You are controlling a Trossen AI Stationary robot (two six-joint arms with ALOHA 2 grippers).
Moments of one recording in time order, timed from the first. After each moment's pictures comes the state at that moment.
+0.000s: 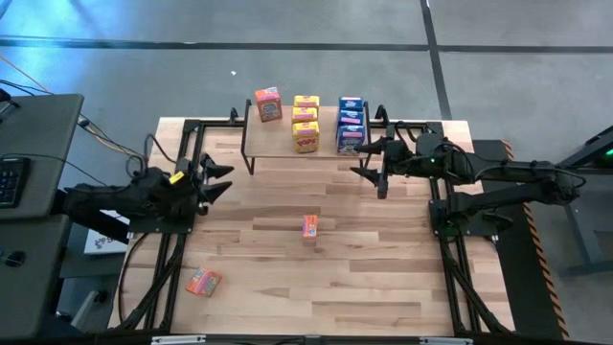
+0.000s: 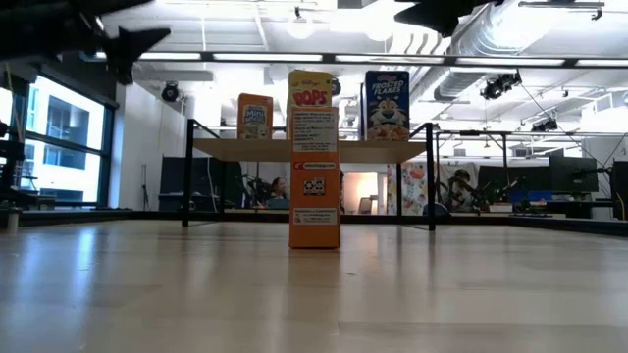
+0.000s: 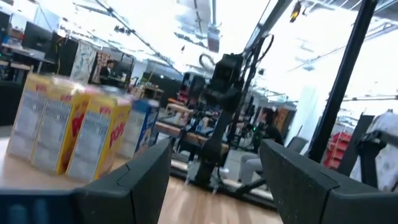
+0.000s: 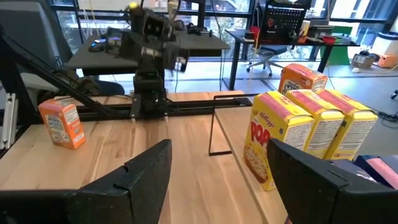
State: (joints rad) left arm 0.01 0.12 0.10 0.32 -0.16 -0.26; right arm -0.14 0.94 0.82 -0.04 0.05 -0.06
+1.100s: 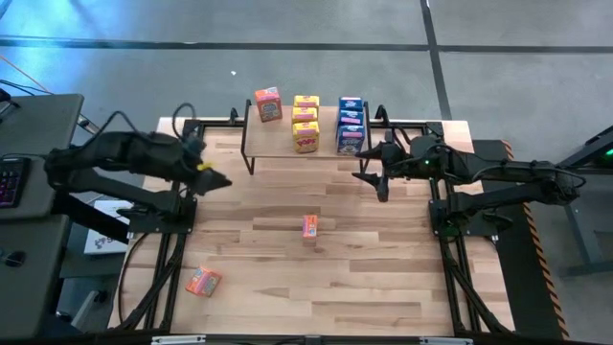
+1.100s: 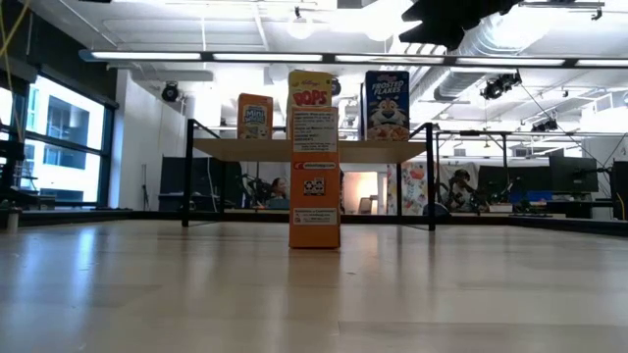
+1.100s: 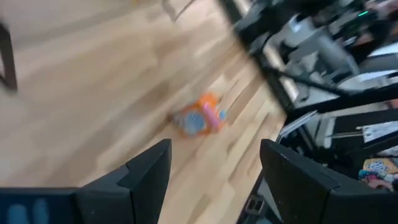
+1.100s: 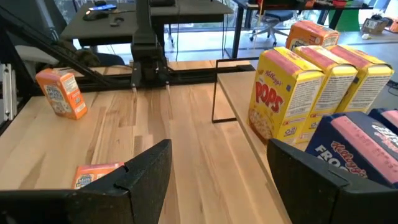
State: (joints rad) left arm -0.05 0.83 1.25 -1.06 -0.11 -0.98; right arm -0.14 0.94 0.82 -0.17 0.05 -0.03
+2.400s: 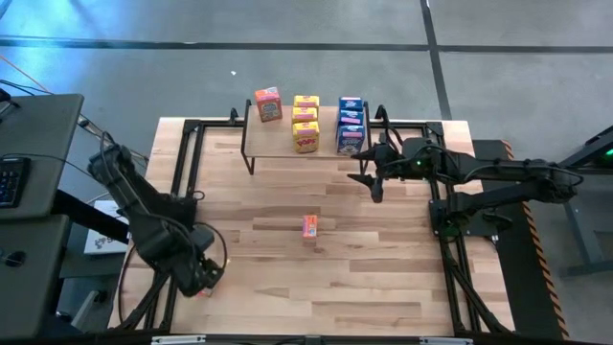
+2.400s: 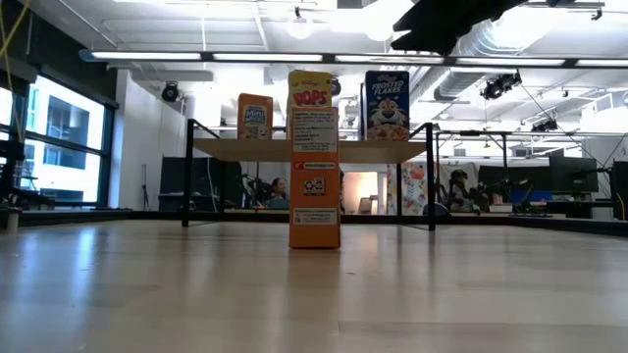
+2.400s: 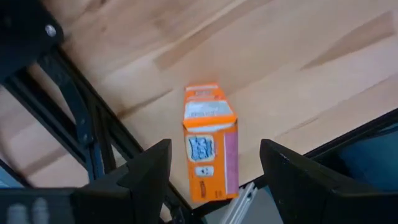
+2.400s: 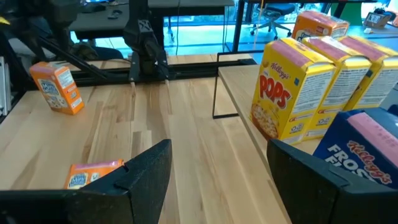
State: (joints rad) left arm -0.87 1.38 1.25 -1.36 -0.02 -1.88; right arm -0.14 1.00 0.82 -0.14 0.05 -0.03
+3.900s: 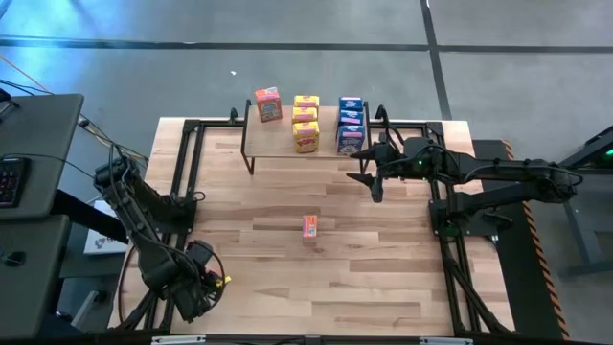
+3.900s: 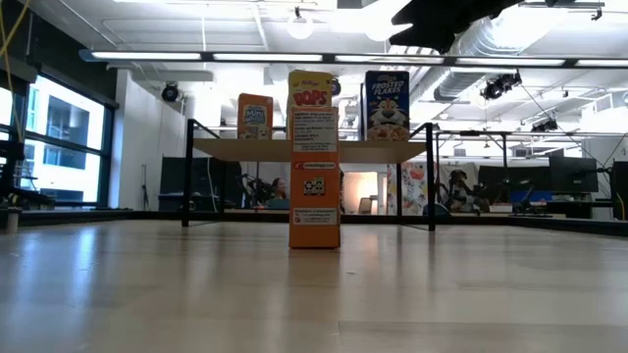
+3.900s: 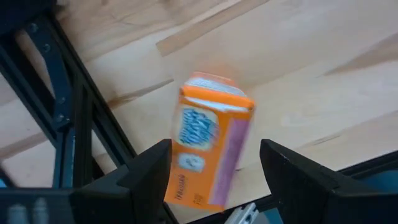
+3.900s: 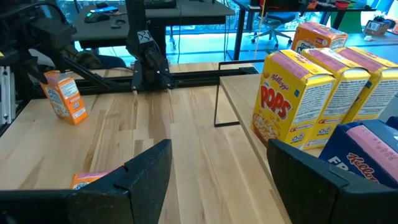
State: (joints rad) left arm -0.97 1.54 1.26 -1.32 -0.05 -2.09; right arm -0.14 1.00 0.82 -0.11 0.04 -0.03
